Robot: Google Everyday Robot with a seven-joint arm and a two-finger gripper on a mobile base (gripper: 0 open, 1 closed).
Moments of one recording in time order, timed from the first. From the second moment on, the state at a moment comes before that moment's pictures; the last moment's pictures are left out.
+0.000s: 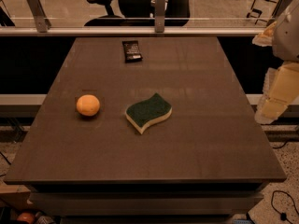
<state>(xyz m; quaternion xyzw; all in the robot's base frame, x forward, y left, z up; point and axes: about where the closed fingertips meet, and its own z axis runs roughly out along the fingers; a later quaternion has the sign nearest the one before) 0.438 -0.217 0.976 -0.60 0.78 -0.03 0.16</state>
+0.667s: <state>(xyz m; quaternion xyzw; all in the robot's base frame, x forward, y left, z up) 0.439 -0.214 0.980 -0.61 0.77 -0.04 0.16</state>
